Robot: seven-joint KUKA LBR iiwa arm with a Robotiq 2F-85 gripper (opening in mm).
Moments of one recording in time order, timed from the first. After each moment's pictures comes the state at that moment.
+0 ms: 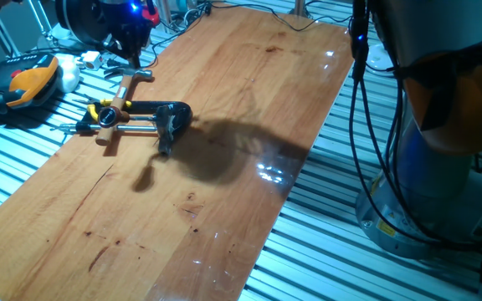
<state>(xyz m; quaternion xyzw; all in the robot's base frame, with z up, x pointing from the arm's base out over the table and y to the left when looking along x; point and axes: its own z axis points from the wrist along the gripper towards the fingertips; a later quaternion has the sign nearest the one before) 0.635 0.041 0.249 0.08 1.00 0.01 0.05</state>
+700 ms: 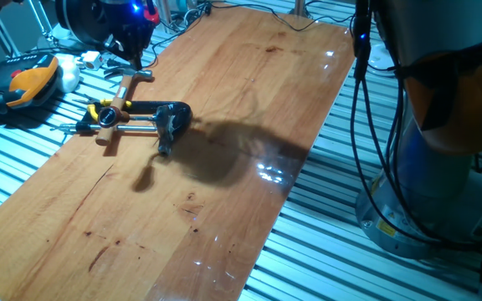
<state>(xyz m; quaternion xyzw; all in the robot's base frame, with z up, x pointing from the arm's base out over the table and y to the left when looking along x) 0.627 0.045 0.250 0.08 1.00 0.01 0.04</state>
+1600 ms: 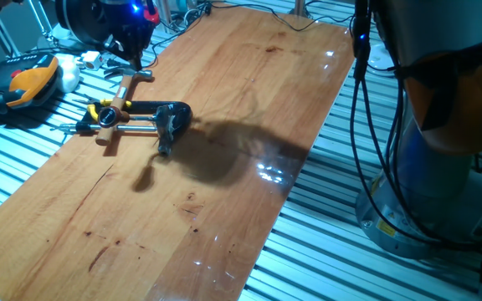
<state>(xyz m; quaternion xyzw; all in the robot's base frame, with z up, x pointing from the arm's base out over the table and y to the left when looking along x) 0.628 0.046 0.249 0.09 1.00 0.01 0.04</state>
